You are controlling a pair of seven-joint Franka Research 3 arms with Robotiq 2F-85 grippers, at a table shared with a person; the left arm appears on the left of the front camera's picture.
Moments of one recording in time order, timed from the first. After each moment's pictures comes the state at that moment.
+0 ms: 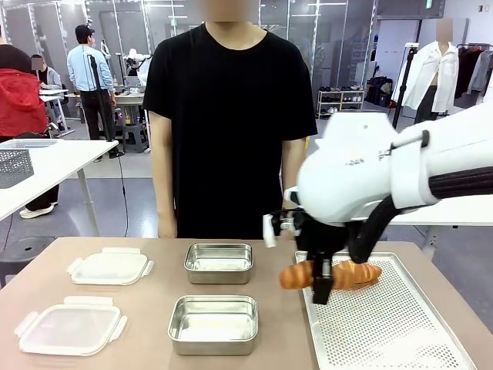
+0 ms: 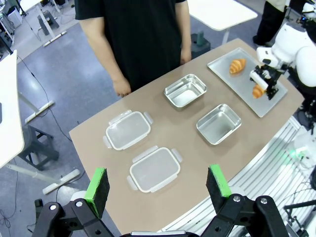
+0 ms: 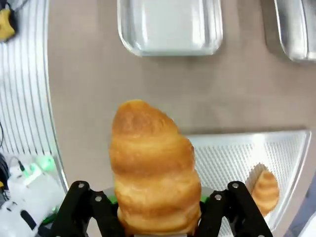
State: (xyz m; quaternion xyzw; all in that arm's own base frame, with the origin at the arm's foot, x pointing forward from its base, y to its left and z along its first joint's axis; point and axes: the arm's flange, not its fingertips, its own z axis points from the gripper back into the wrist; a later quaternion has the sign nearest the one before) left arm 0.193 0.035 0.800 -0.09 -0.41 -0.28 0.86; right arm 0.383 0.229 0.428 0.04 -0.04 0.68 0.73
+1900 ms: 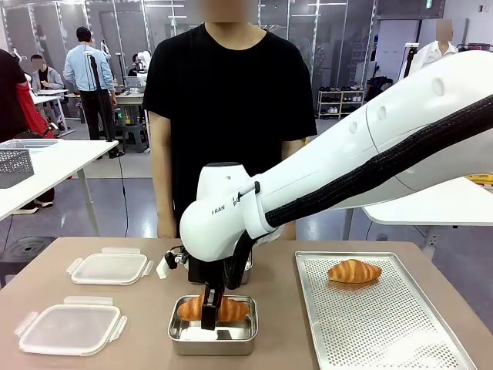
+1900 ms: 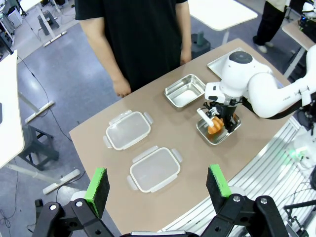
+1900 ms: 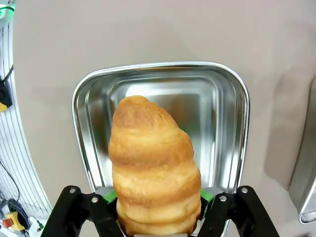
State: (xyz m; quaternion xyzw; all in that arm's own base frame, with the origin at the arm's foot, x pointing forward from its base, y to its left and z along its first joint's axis) left arm 0.193 0.035 0.801 -0.09 -0.41 -0.28 0.86; right arm 0.425 0.423 0.329 0.08 0.02 0.66 0.74
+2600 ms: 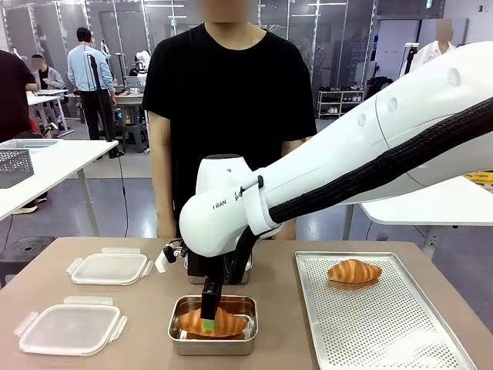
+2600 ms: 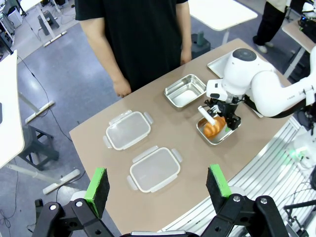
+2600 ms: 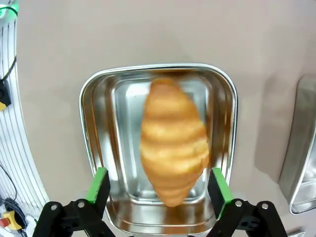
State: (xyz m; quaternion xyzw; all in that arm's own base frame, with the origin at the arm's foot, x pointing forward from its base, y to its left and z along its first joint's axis) left arm 0.193 0.035 0.801 -0.09 -0.41 -0.28 0.86; right arm 0.423 0.422 0.346 0.07 0.00 0.67 0.74
